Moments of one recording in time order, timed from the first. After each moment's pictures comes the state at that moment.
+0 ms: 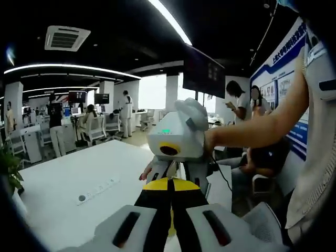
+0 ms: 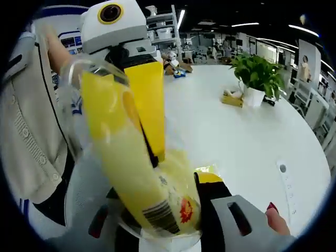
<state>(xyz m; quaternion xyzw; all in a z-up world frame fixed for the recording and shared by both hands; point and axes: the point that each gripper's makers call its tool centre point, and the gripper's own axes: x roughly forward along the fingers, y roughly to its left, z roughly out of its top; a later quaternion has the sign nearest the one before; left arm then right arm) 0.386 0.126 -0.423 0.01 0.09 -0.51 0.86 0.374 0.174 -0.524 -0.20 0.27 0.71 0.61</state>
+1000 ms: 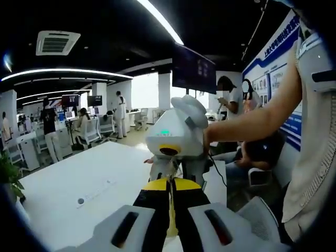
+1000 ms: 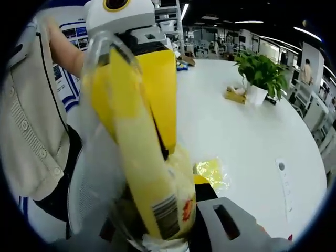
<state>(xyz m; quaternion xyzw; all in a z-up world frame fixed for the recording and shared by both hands) 0.364 0.121 -0.418 0.04 0.09 -0.53 0.84 0.349 0.164 -0.525 -0.24 0.28 0.71 0.60</state>
